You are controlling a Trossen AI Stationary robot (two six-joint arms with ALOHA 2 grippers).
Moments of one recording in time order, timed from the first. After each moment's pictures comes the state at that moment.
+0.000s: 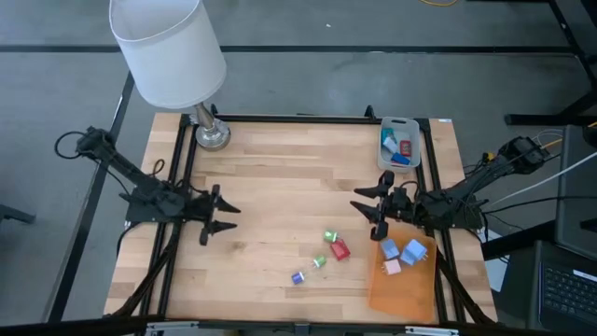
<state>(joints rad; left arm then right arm) -0.58 0.50 0.07 0.18 -0.49 -0.36 0.53 1.03 0.36 0.82 0.74 -0.01</state>
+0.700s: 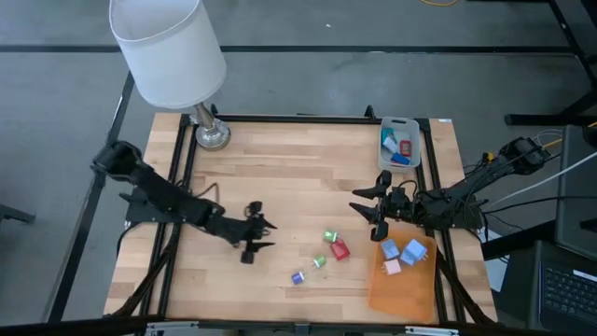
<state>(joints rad) -0.44 1.45 0.57 0.27 -0.37 -0.12 0.51 1.03 0.36 0.81 0.67 0.02</state>
